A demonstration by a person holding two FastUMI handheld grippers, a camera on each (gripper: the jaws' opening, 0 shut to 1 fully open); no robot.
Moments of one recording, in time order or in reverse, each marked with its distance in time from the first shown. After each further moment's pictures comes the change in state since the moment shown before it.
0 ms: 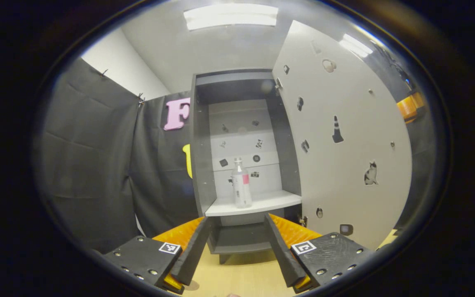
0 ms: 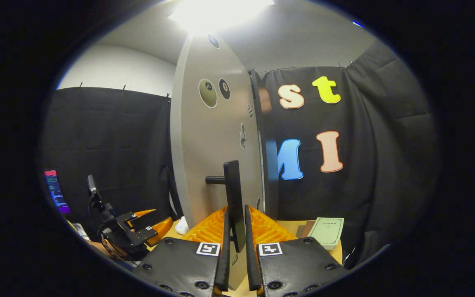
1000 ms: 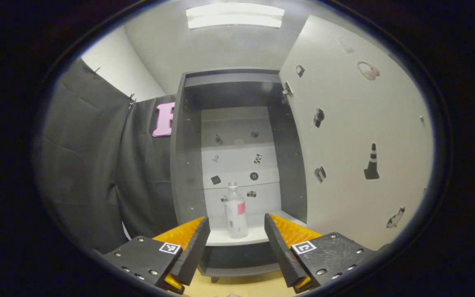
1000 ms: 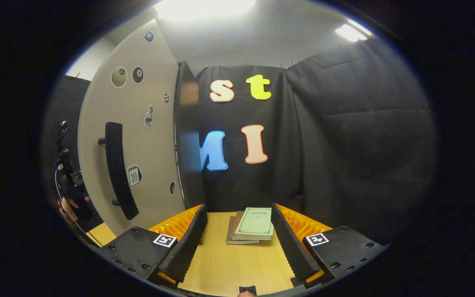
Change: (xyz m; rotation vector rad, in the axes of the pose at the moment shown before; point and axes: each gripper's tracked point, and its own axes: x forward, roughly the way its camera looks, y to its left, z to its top) left arm 0.128 0.005 0.068 -0.059 -0.053 -0.062; right arm -0.054 -0.132 -0.059 -0.006 0.019 -0.547
